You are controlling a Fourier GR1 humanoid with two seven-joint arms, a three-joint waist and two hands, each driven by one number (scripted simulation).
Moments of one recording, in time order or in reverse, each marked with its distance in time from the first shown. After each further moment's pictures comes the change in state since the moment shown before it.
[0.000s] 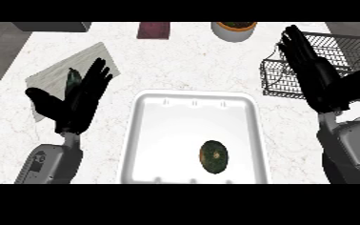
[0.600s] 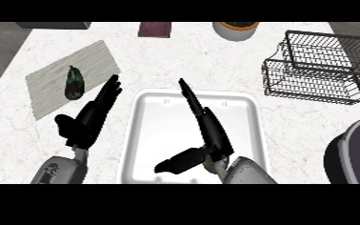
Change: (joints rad) left arm 0.076 0.014 -0.103 0.052 -0.147 -0.068 -0.167; right arm 0.030 0.414 0.454 0.093 0.276 -0.216 -0.112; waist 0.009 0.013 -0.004
